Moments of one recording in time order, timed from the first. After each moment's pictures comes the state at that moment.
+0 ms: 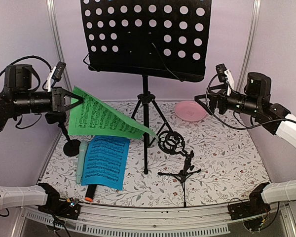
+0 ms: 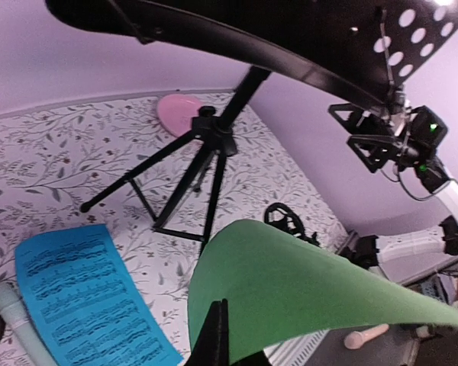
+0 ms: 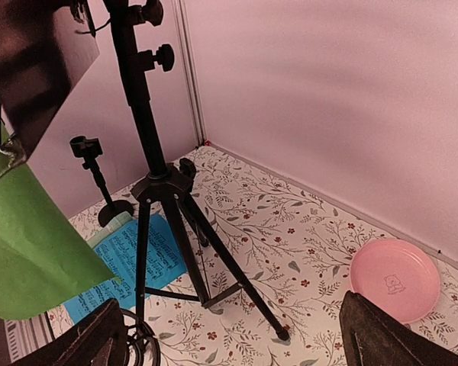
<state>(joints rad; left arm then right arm) -0.46 0.95 1.40 -0.88 0.38 -0.36 0.51 1.09 1.07 -0.16 -0.35 0.03</state>
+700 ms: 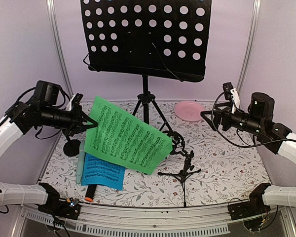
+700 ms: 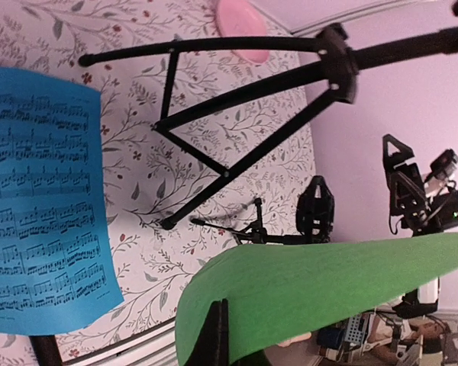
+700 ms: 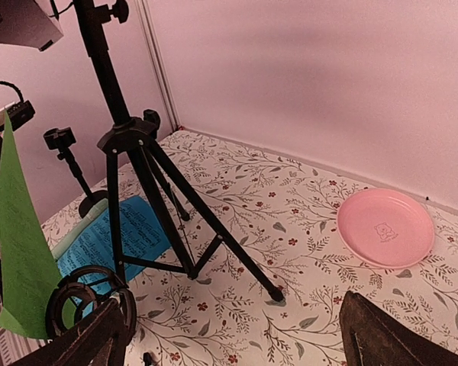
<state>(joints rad) -0.46 1.00 1.14 -0.80 0.49 -0.76 0.51 0.92 0.81 -0.09 -0.26 0.12</state>
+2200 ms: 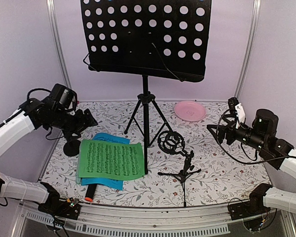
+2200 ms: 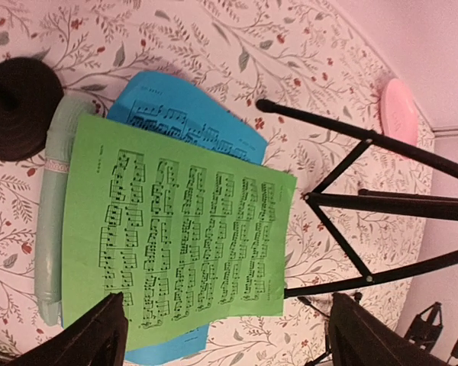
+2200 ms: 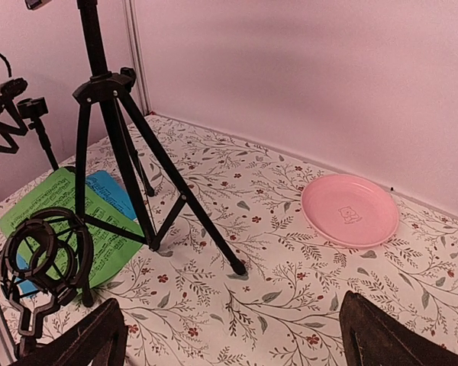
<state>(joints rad) -0.49 1.14 1.10 -0.89 0.00 -0.93 0.51 0.73 0.59 -0.07 -0.15 0.01</state>
